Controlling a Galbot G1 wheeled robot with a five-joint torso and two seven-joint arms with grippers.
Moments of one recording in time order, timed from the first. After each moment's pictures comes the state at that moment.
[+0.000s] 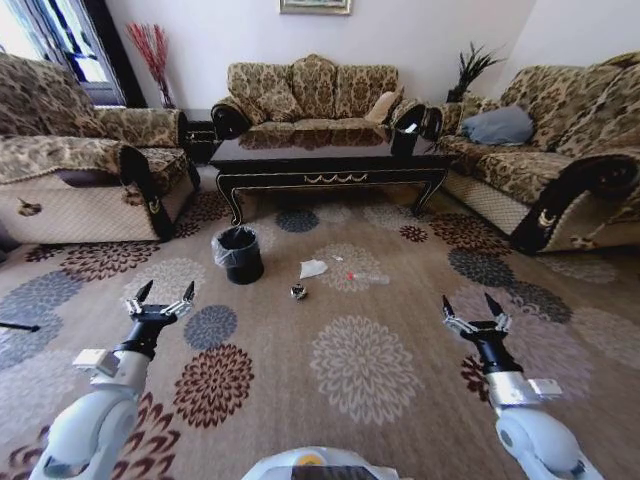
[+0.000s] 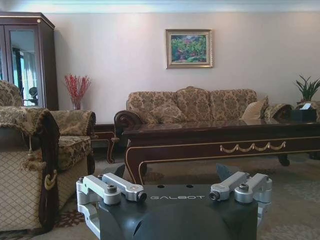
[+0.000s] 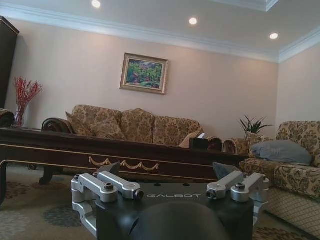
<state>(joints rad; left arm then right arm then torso) 1.63 -1.12 -0.89 -2.24 -0.53 0.08 0.00 -1.73 1.01 0.84 2.01 0.51 0.38 0.05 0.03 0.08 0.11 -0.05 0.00</state>
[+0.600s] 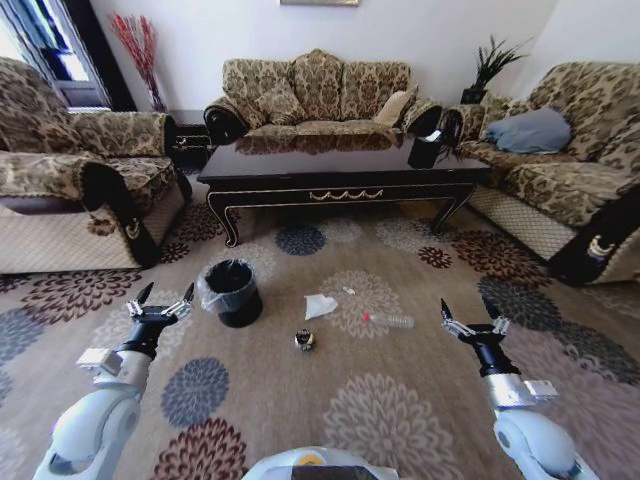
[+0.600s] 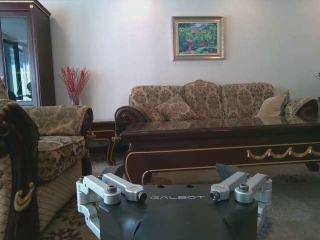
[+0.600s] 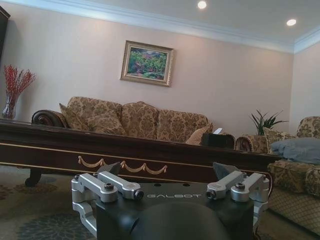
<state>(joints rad) 1.62 -1.13 -0.89 -2.22 -0.52 0.08 -0.01 -1.73 1.01 0.82 1.99 0.50 0.38 0.05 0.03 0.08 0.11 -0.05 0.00</state>
